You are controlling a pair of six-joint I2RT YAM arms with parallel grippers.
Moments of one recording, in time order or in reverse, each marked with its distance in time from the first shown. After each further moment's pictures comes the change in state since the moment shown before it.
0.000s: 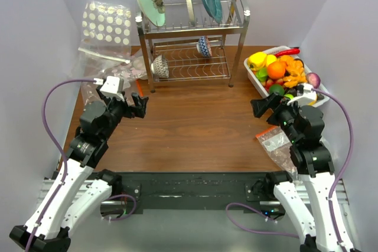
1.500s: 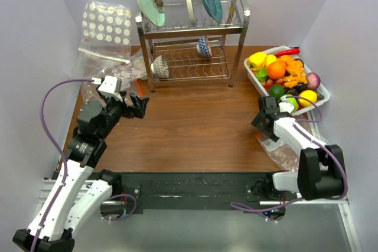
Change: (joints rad) left arm 0.061 -0.007 0.000 0.005 0.124 -0.026; right arm 0.000 0.721 -0.185 0.012 0.524 0.288
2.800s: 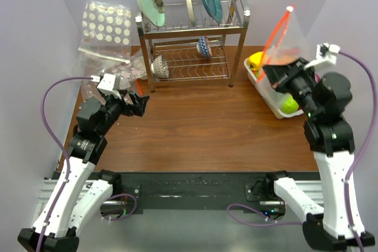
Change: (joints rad) left arm 0.071 0.031 -0.016 0.050 0.098 -0.028; right arm 0.000 -0.420 0.693 -0.015 -0.622 -0.158
